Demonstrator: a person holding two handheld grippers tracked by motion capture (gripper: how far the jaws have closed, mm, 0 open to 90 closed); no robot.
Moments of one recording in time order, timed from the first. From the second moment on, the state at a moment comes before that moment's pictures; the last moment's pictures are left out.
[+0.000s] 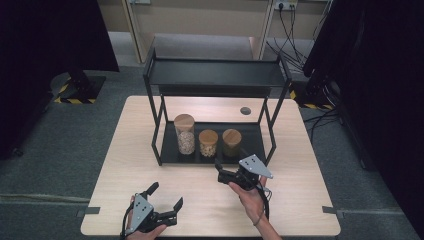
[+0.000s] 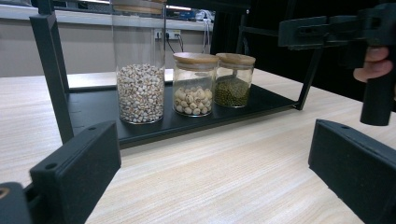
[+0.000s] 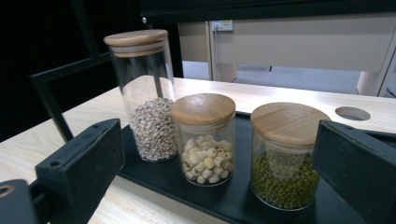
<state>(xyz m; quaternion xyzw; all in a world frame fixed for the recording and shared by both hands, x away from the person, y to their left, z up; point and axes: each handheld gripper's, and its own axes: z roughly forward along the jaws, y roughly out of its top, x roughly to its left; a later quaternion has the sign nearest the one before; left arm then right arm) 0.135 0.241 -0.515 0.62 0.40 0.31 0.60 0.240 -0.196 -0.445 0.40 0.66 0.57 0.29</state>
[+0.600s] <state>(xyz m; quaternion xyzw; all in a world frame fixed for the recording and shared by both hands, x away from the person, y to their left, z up) 0.135 0.241 -0.515 0.62 0.40 0.31 0.60 0.212 -0.199 -0.455 0.38 0.66 0.58 0.28</state>
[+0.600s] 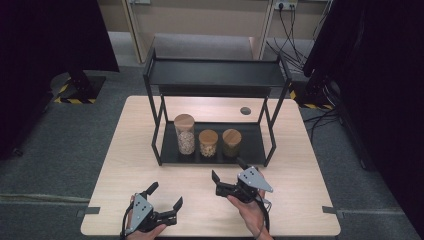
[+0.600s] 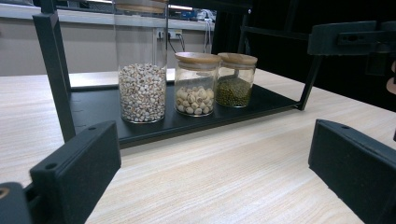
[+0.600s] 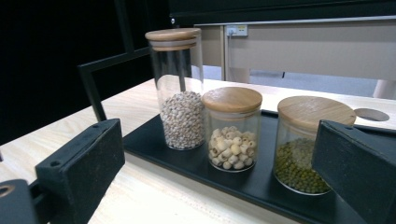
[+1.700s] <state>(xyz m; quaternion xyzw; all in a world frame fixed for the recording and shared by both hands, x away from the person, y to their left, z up) 0.134 0.243 -0.514 0.61 0.40 0.31 0.60 0.185 -0.190 -0.472 0.33 0.70 0.58 0.25</state>
